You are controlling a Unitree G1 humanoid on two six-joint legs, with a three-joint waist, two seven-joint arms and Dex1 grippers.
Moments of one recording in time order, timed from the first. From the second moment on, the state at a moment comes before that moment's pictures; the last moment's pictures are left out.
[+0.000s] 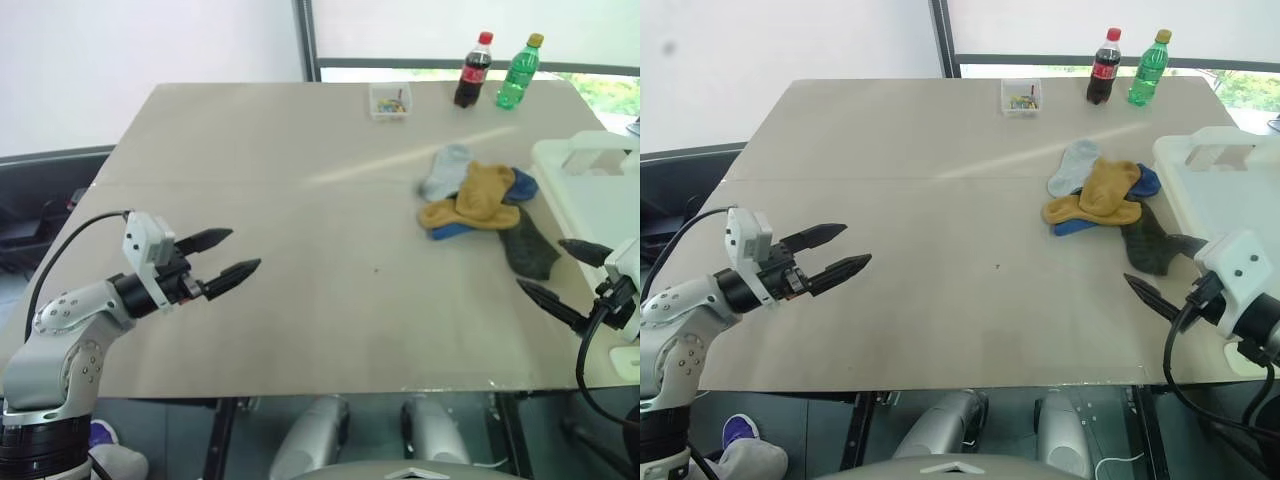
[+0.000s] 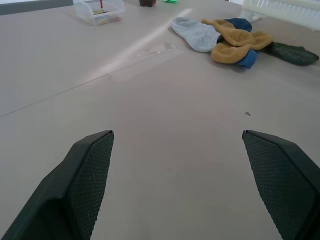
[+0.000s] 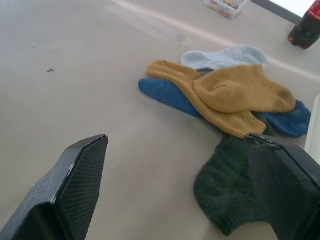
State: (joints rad) left arm -0.02 0.75 0.38 -0.25 -0.62 0.45 -0.96; right arm 0.26 -0.78 -0.57 -0.65 0.50 0.55 0.77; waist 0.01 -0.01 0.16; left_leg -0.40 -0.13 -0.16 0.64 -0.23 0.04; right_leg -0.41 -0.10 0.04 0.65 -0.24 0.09
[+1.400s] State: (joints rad) left arm -0.04 0.67 0.25 -0.42 -0.71 0.53 -0.85; right arm -0.65 -0.51 0.03 0.26 0.10 0.60 0.44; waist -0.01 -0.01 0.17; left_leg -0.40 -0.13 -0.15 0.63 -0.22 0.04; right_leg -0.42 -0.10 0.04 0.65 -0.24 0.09
